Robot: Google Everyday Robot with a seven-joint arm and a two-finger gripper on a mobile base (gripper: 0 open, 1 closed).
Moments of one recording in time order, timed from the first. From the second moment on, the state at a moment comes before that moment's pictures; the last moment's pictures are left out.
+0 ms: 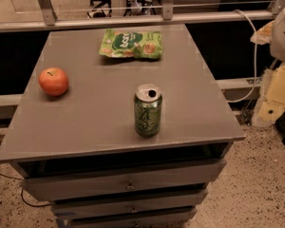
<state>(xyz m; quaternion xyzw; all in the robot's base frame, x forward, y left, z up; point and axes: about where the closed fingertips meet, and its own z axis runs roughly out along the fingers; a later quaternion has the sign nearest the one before) 0.438 -0.216 0.977 -0.60 0.78 -0.04 0.16</state>
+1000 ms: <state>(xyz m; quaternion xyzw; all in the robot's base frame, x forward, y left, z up) 0.462 -0.158 0.910 -0.58 0.77 0.10 0.25</state>
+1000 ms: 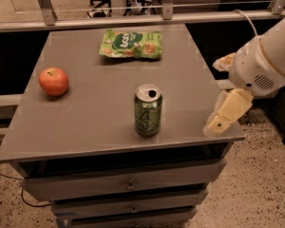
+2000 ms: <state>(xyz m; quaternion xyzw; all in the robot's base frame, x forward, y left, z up) 0.481 -0.051 0.899 -0.51 0.70 0.31 0.39</state>
